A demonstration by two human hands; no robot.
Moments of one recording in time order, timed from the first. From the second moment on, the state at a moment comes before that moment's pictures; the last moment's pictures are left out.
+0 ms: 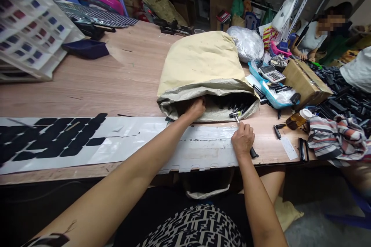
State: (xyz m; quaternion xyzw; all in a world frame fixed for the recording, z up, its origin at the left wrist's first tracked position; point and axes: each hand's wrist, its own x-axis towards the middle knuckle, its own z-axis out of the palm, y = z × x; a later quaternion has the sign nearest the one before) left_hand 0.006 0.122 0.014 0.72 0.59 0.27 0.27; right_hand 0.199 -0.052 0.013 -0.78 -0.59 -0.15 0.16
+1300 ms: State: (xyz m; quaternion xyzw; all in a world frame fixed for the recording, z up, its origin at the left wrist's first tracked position) left_hand -0.008 0.015 -0.004 0.83 0.40 0.30 0.25; right_hand 0.180 -0.111 0.042 -0.65 -0.63 0.13 0.40
